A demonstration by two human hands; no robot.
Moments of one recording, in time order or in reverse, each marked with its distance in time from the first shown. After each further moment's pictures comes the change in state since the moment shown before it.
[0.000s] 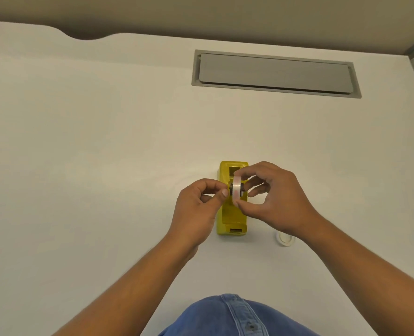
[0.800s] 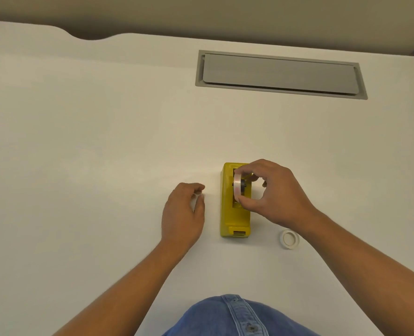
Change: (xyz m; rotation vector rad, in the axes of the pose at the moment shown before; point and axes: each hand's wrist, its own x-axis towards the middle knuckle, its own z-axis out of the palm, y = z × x) left_hand 0.031 -0.060 -0.020 0.494 0.219 0.336; right_hand 0.018 0.019 0.006 -0.269 -0.024 -0.059
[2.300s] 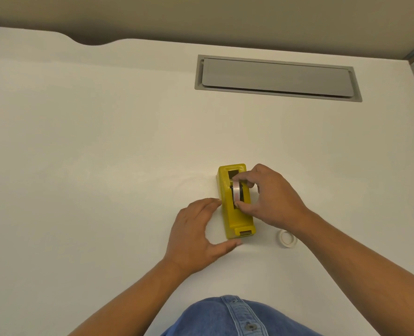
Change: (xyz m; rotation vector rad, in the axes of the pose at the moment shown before) left_hand -0.037 -0.004 0.005 0.243 -0.220 0.263; right_hand -0.003 0.007 0.009 -0.191 -0.099 0.082
